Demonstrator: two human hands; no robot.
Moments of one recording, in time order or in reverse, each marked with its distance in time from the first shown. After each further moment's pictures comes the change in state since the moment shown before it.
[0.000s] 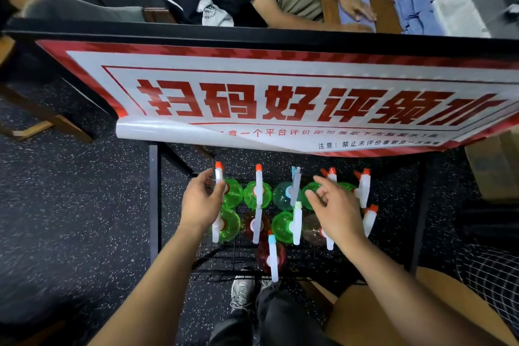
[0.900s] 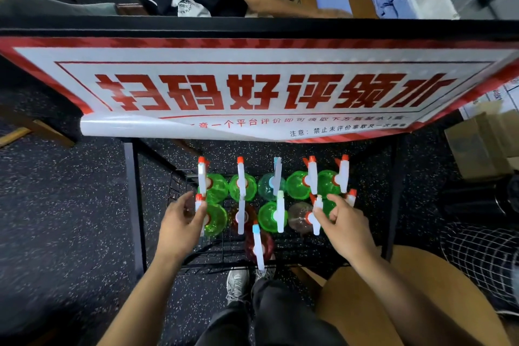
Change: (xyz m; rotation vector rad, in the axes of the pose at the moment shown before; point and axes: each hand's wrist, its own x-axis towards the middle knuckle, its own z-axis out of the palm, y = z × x) left_hand -0.044 -0.046 -0.007 0.082 -0.059 0.024; right_hand -0.058 0.054 -0.027 -0.050 -0.114 0.197
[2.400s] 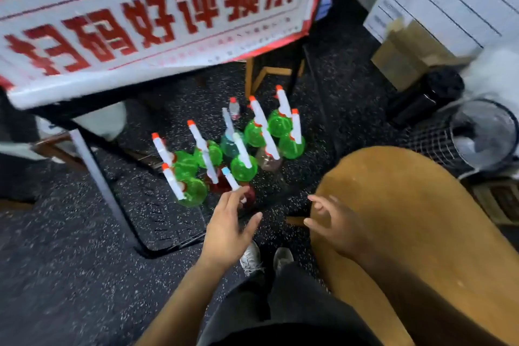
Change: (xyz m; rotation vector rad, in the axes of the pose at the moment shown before) left_hand -0.135 0.010 0.048 0.210 -0.441 0.666; right_hand -0.202 0.057 0.060 0.227 0.021 0.110
